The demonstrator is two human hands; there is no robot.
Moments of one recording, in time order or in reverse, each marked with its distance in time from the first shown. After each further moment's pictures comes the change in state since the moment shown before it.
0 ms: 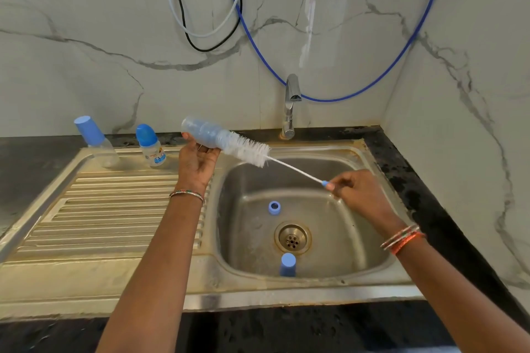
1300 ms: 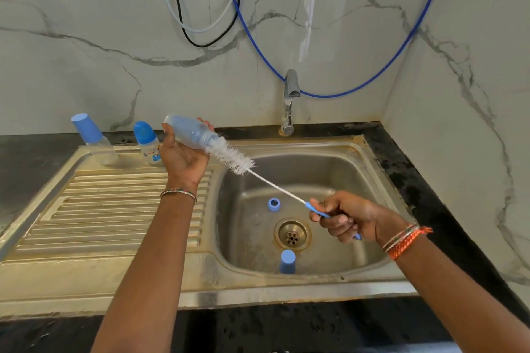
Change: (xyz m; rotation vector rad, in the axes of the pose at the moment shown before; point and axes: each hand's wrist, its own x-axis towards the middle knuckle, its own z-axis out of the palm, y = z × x) left_hand -0.004 0.017 -0.008 -0.105 -0.146 -0.037; right_hand -0.017 -0.016 0.002 0.624 -0.839 0.549
